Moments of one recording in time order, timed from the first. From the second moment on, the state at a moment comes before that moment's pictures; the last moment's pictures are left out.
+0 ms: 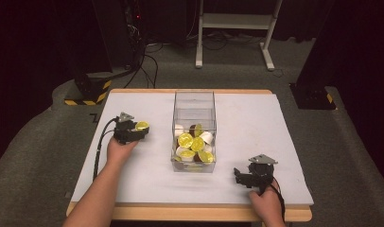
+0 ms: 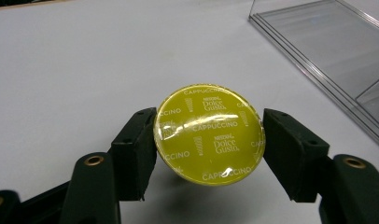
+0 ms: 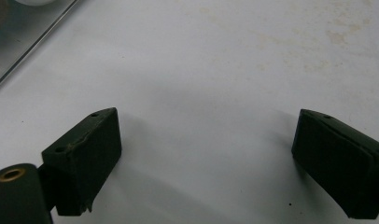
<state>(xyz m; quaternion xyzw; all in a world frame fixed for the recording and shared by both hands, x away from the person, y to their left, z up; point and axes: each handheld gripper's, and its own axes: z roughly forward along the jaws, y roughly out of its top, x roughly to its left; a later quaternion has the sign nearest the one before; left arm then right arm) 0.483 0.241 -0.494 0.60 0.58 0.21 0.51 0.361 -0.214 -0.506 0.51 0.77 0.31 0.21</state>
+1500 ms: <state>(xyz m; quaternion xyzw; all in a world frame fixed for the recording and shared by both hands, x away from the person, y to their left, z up) 0.426 0.245 -0.493 0.60 0.58 0.18 0.52 0.361 -0.214 -0.506 0.51 0.77 0.31 0.21</state>
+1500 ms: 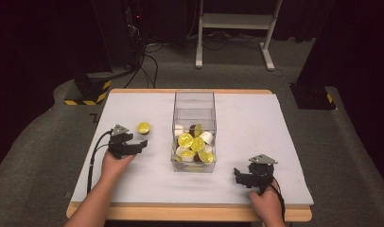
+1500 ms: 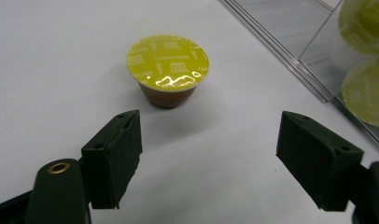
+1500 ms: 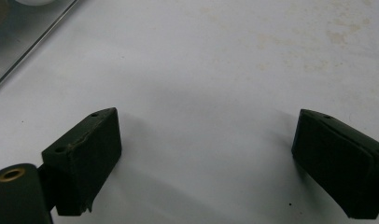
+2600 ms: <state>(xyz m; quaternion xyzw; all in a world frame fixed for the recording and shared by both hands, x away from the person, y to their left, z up) 0.330 0.239 -0.518 0.68 0.53 0.19 0.48 0.361 -0.214 -0.506 0.51 0.77 0.31 0.21</state>
